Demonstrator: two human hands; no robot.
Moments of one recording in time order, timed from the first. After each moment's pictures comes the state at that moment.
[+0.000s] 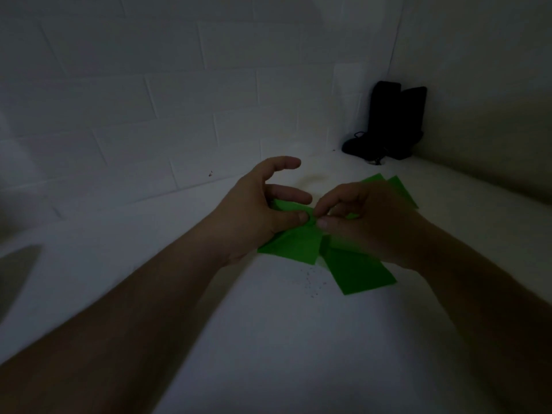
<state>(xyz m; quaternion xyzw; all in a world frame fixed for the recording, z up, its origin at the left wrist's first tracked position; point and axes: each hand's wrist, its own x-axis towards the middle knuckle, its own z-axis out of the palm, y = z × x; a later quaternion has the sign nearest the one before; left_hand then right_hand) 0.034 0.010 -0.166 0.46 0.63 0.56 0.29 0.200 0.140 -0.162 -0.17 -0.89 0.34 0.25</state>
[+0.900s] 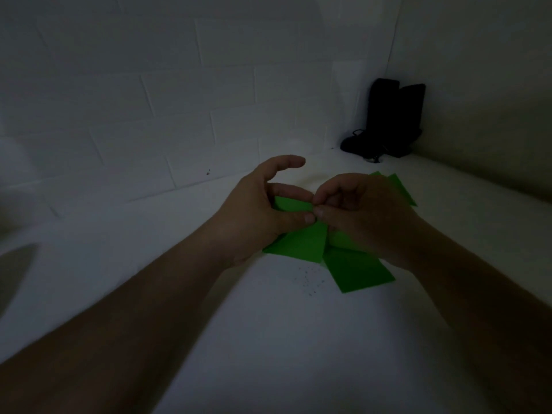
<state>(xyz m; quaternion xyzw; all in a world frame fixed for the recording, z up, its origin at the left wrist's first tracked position) 0.041 0.013 -0.167 0.46 0.59 0.59 0.31 0.193 0.140 -0.169 -0.17 -0.85 0.39 0.30</state>
